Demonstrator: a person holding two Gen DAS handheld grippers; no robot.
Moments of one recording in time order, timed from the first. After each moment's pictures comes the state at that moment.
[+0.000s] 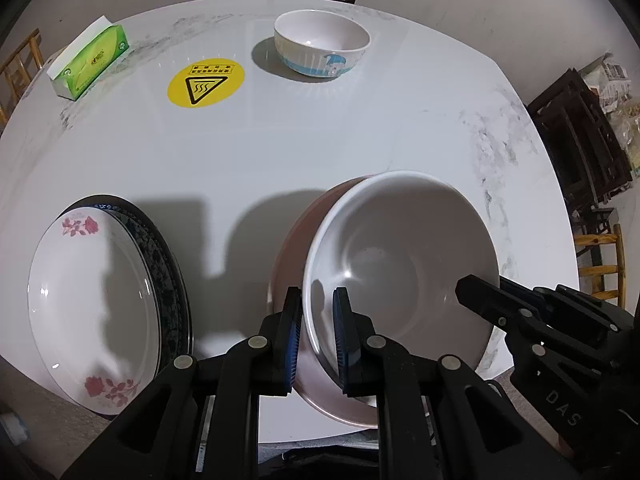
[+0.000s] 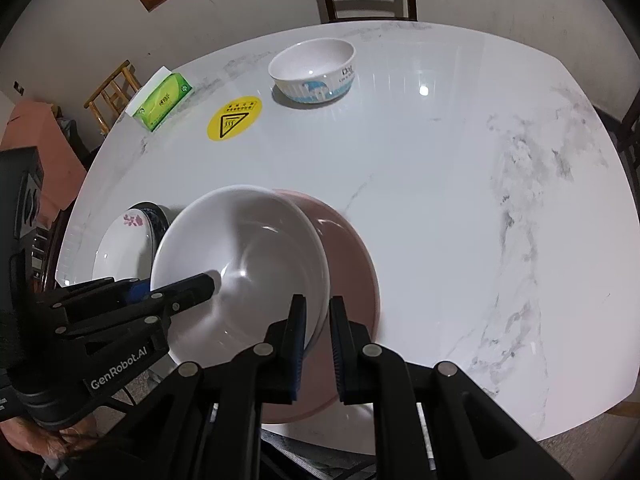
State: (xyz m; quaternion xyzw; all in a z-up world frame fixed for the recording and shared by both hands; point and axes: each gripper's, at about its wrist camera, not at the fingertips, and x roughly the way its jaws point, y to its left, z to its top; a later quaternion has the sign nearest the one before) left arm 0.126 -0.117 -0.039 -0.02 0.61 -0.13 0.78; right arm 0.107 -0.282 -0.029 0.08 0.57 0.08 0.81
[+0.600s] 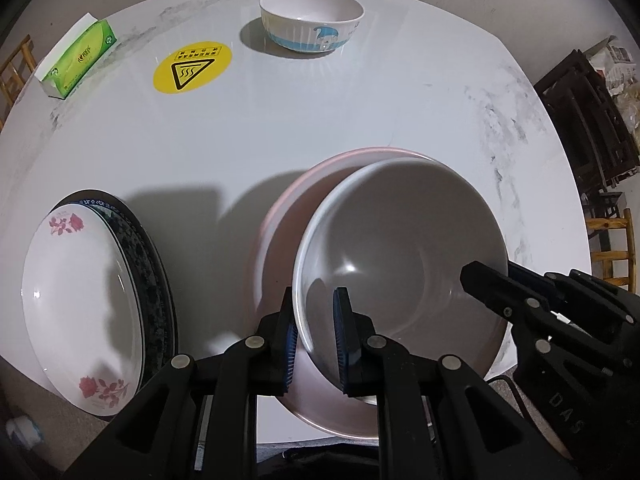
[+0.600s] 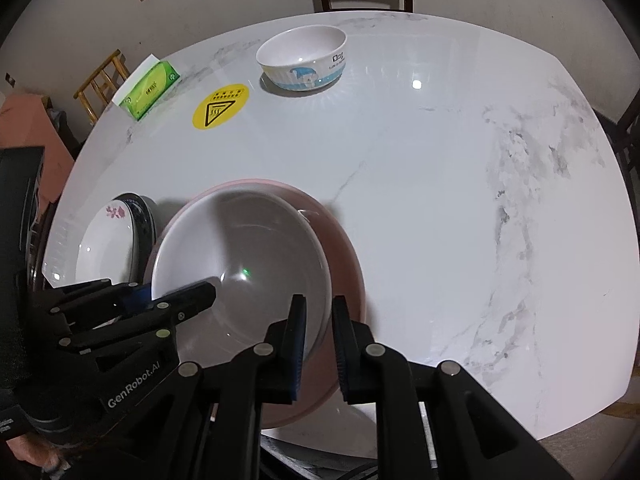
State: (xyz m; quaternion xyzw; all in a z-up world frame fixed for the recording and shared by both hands) left arm 0.127 -0.132 -0.056 0.00 0.63 -0.13 0.76; right arm 0.117 -0.279 -0.037 0.04 0.59 0.07 0.80
